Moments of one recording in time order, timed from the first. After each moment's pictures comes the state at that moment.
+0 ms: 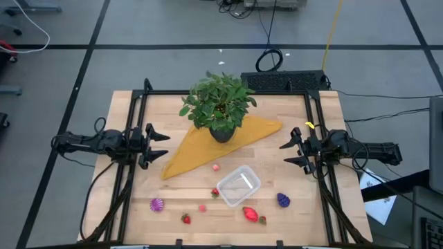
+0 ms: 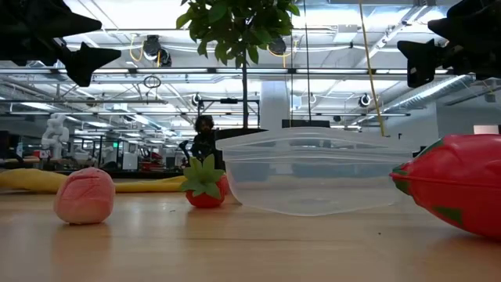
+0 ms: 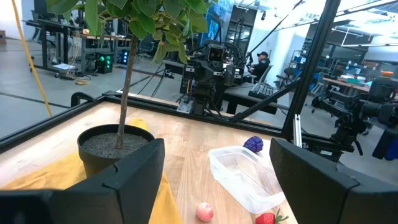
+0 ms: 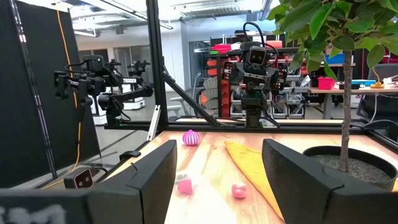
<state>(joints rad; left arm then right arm) -0.15 0.01 0.12 -0.06 -0.16 -0.19 -0.03 0.00 0.01 0.13 -0.26 0.09</state>
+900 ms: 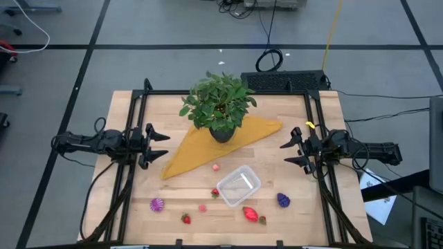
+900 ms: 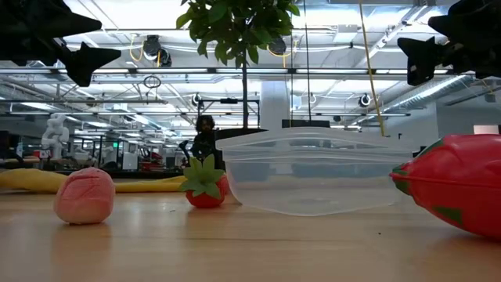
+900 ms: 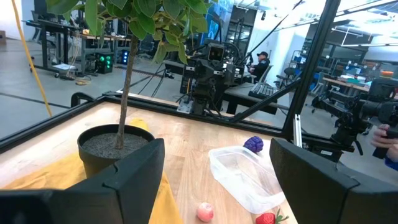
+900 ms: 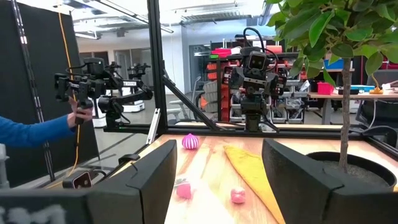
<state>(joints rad) -0.15 0.01 0.12 -0.06 -0.16 -0.19 -0.03 0.00 0.01 0.15 -0.26 0.09</state>
